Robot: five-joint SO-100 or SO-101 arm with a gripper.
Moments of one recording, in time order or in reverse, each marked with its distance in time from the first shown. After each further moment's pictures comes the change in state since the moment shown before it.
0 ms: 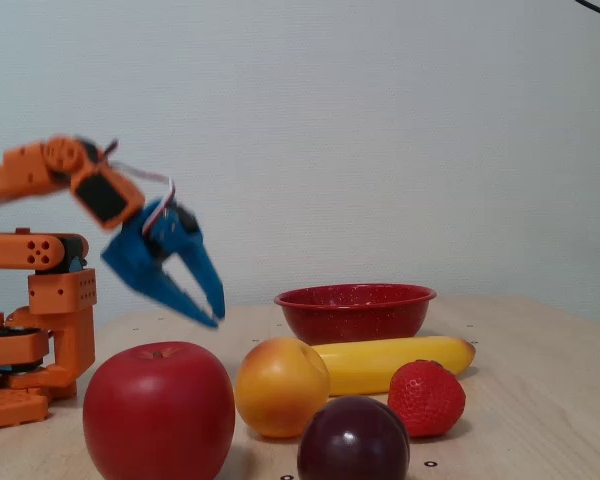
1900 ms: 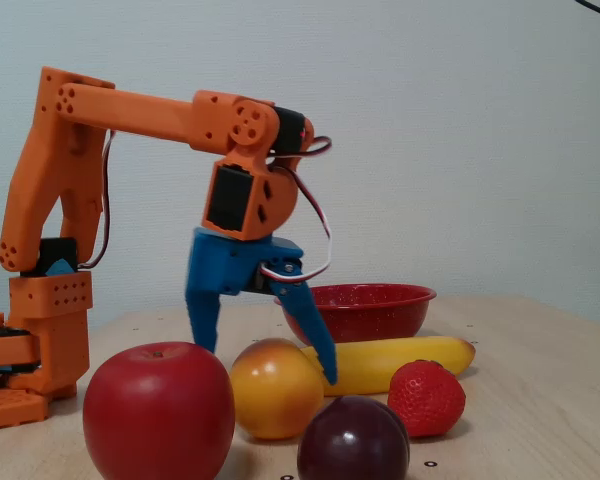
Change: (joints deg) arm -25.3 -99.2 -75.5 28.4 44.6
